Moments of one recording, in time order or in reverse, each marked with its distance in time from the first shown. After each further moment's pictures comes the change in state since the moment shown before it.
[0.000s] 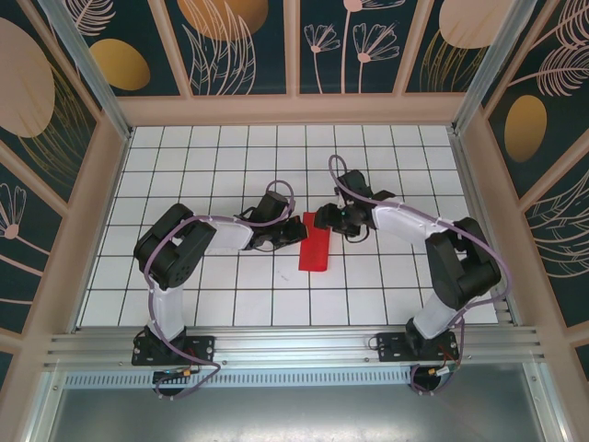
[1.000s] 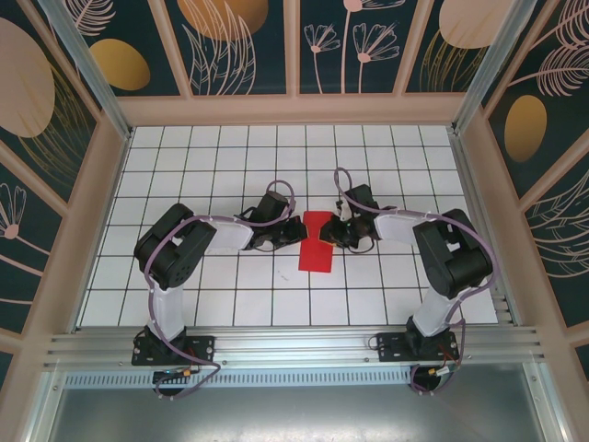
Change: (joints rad) left arm 0.000 0.003 0.002 0.000 0.001 0.007; right arm -0.069 0.098 -0.182 0.266 -0.246 0.032
